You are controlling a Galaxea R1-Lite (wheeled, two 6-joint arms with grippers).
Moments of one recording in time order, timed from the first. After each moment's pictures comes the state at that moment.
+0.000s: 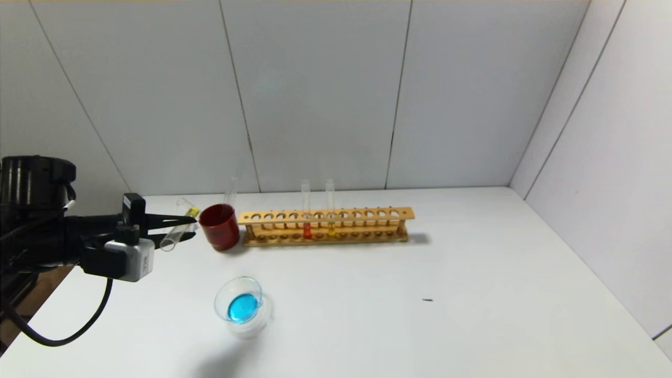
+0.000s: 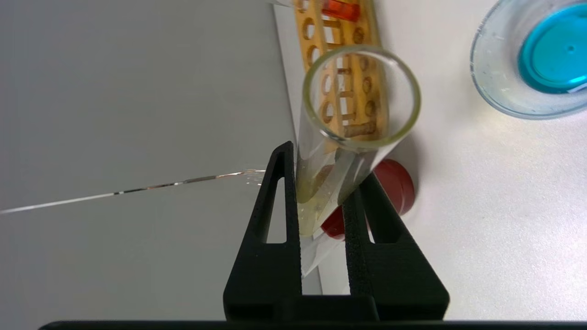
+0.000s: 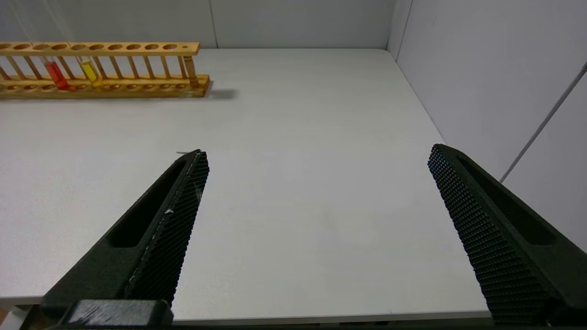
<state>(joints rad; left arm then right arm) 0.15 1.63 -0.77 -0.25 -0.84 1.87 0.00 0.00 0.00 0.00 0.00 0.00</state>
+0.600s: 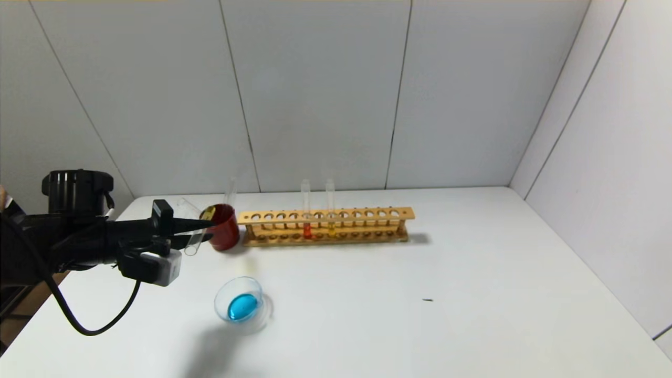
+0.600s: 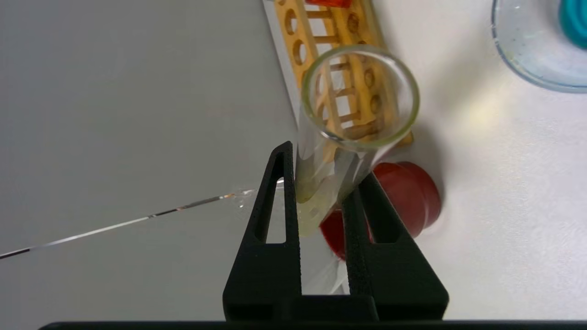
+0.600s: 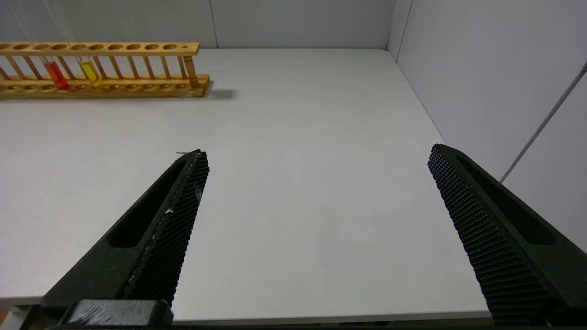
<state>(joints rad) 0.10 1.80 -0.76 -0.45 -0.84 1.96 0.00 0.00 0.00 0.00 0.00 0.00</state>
